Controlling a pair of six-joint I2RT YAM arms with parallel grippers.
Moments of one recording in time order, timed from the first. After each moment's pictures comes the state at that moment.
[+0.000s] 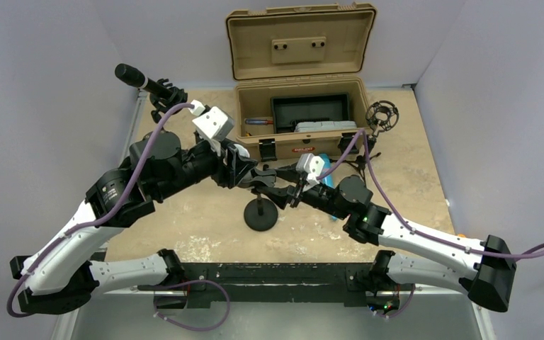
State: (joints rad) left arm -0.97 0.99 1.50 -0.72 -0.11 -0.13; right arm 1.02 0.98 0.66 0.49 -0.12 -0.01
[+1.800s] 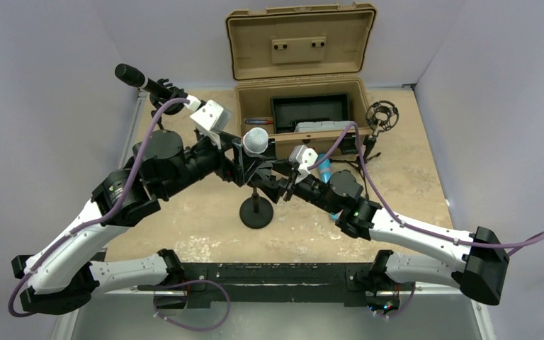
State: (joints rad) left arm -0.97 0.98 1.47 -0.64 -0.15 -0.23; right arm 1.01 1.08 0.70 0.52 -0.07 0.03
